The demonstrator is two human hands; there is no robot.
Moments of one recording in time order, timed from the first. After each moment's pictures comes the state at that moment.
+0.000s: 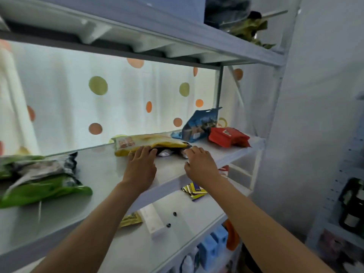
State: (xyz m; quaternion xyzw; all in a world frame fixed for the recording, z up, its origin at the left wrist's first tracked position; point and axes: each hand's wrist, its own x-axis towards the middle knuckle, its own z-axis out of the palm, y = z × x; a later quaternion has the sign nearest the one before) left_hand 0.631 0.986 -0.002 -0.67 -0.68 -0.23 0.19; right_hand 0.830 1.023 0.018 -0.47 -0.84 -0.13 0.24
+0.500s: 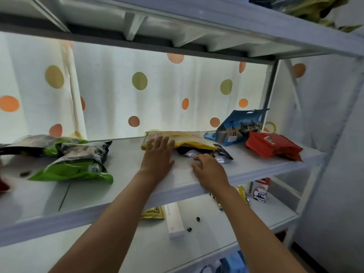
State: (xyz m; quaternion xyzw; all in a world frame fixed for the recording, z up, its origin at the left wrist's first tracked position) left_hand 0.609 1.018 -0.003 -0.61 -0.74 -0.11 0.26; right_hand 0.795 1.079 -0.017 -0.40 -0.85 0.10 0.31
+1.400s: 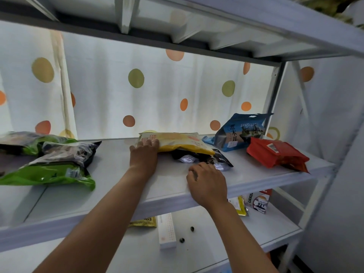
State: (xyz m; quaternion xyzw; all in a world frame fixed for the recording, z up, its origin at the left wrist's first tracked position) left_hand 0.585 1.061 -0.008 -0.49 -0.83 -0.11 0.25; right_hand 0.798 1.089 -0.033 -0.40 -0.85 -0.02 0.34
